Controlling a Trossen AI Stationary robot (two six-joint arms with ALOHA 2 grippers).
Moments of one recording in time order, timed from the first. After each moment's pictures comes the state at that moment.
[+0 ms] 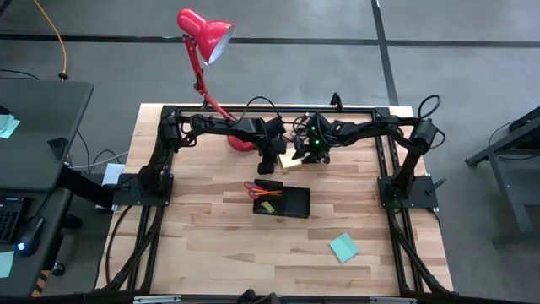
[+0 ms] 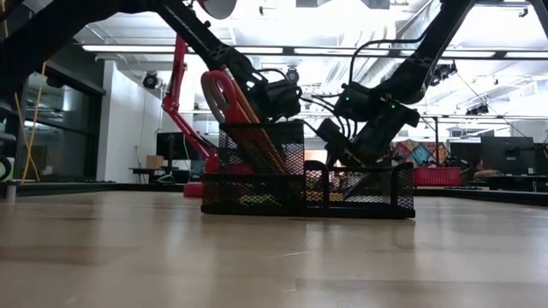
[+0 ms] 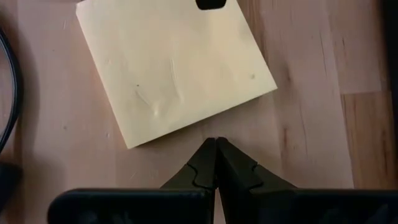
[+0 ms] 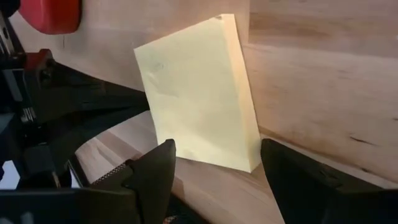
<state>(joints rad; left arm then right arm) 0.49 2.15 1.46 -0.52 0.29 0.41 -0.55 1.78 0.82 -0.03 -0.54 1.14</state>
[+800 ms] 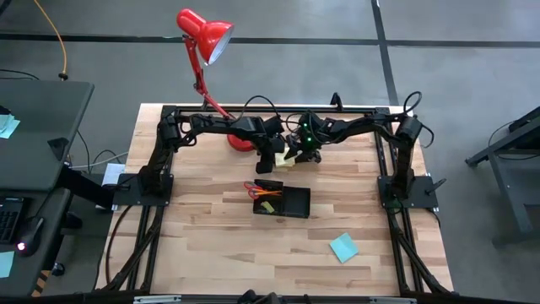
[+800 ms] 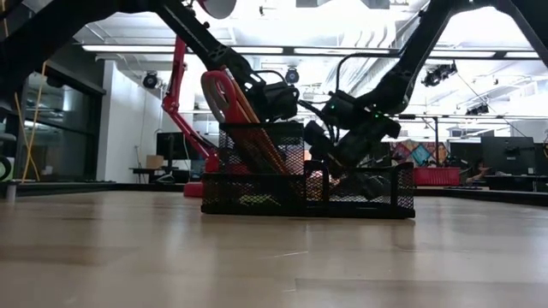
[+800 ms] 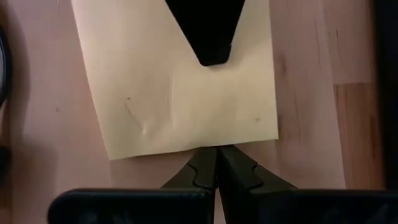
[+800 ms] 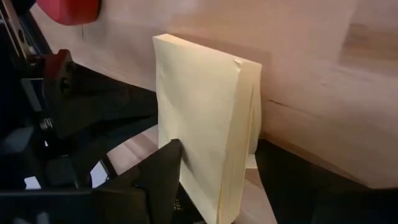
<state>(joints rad) 0.49 2.16 1.46 -0.54 0.33 0.40 -0.53 1.94 0.94 0.06 -0.68 1.18</state>
